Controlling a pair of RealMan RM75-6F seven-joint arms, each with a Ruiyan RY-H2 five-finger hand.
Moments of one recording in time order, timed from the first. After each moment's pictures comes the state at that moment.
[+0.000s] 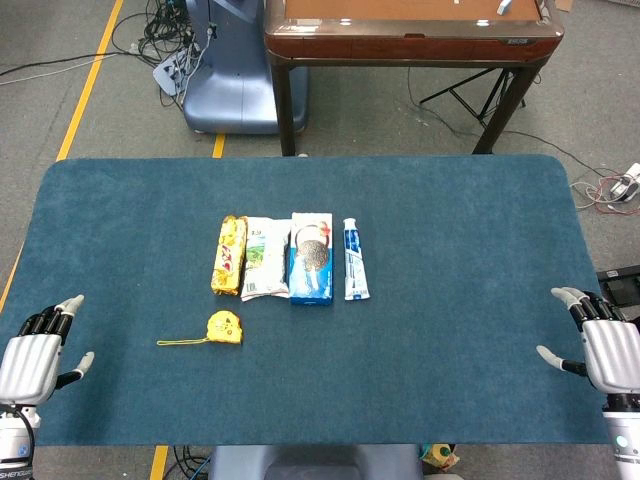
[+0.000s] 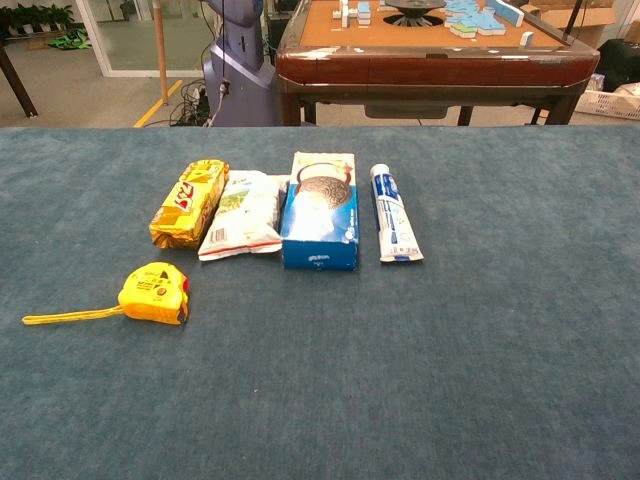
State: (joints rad) left arm -0.12 -1.18 -0.06 -1.64 1.45 1.47 0.23; right arm 0.07 -1.10 0.07 -1.61 -1.46 1.47 -0.07
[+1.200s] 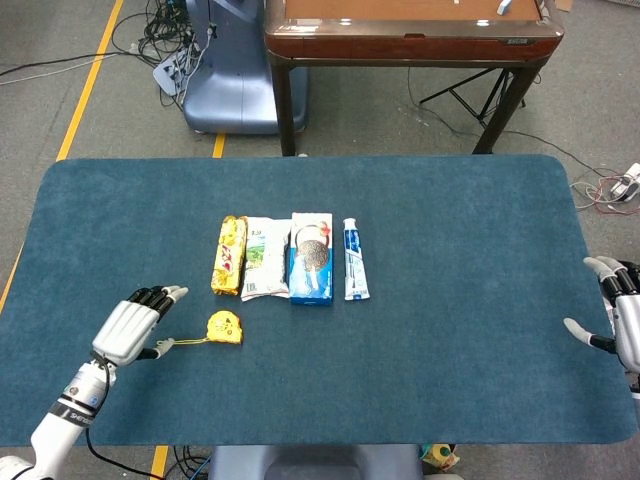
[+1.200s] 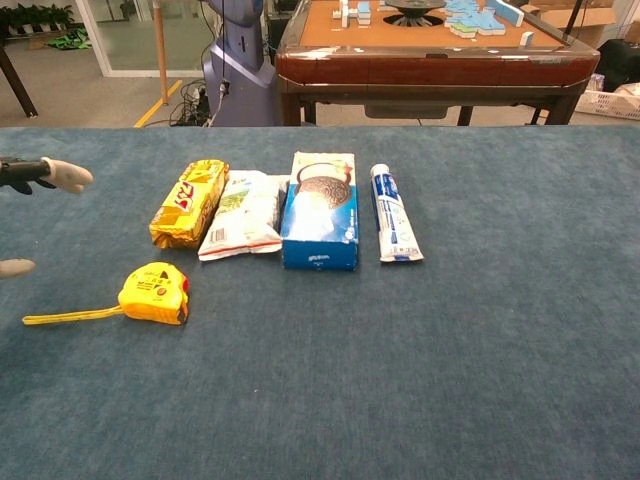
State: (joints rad) left arm -0.41 -1.24 -0.07 -1.59 1.53 1.10 0.17; right arm 0.09 -0.99 0.15 -1.68 -1.42 1.50 -0.12
